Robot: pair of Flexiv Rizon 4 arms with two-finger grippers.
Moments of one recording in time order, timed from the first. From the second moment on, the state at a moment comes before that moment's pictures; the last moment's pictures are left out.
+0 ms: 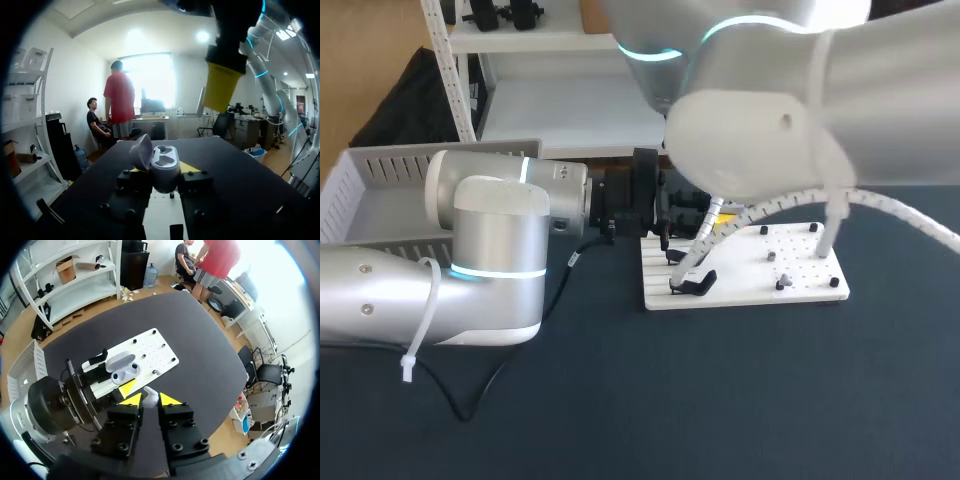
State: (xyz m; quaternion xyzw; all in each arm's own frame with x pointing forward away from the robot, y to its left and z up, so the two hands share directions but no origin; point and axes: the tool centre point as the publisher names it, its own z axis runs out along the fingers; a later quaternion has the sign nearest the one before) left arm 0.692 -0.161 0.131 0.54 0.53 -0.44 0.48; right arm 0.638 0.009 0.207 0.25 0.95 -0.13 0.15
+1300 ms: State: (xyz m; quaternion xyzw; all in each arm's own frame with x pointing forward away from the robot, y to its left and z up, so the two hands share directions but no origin) left arm 0.692 -0.161 0.131 0.54 0.53 -0.44 0.48; right arm 0.665 0.008 0.183 0.29 0.94 -0.15 0.10
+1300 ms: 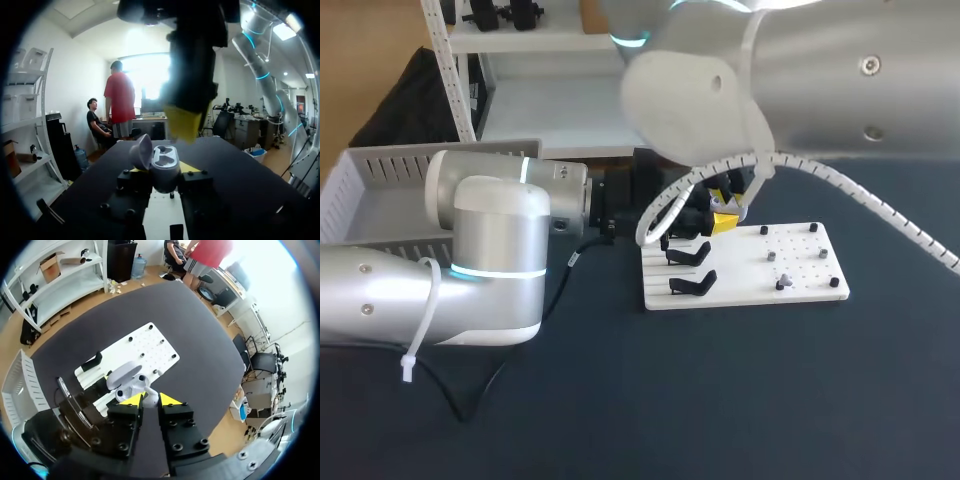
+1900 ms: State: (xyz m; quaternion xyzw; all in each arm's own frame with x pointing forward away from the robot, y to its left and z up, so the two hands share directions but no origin) left arm 0.692 -0.161 0.131 0.54 0.53 -0.44 0.48; right arm 0.672 0.005 0.179 0.30 0.94 -0.15 0.11
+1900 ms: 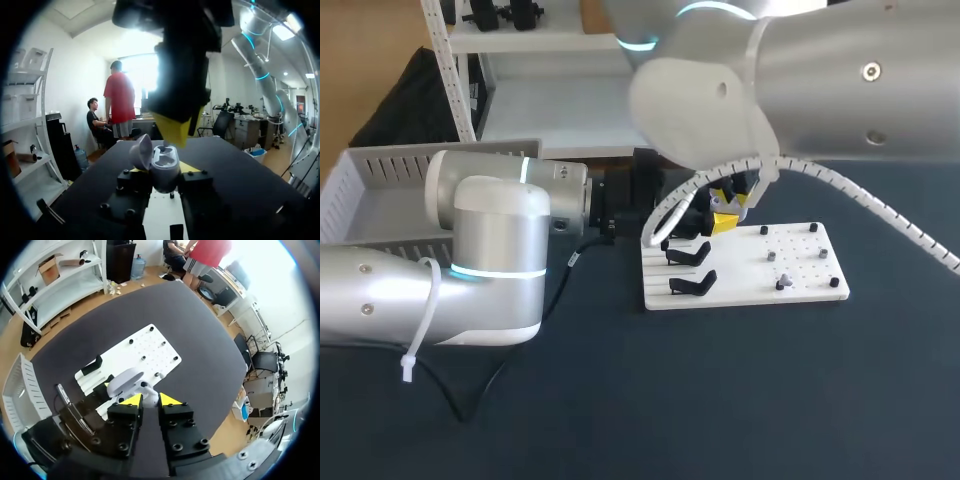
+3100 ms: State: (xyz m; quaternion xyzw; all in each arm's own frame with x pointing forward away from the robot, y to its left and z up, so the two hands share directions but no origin) left arm 0.692 -0.161 0.131 0.54 0.53 -0.44 0.48; right arm 0.677 0.006 0.176 0.32 0.93 -0.15 0.11
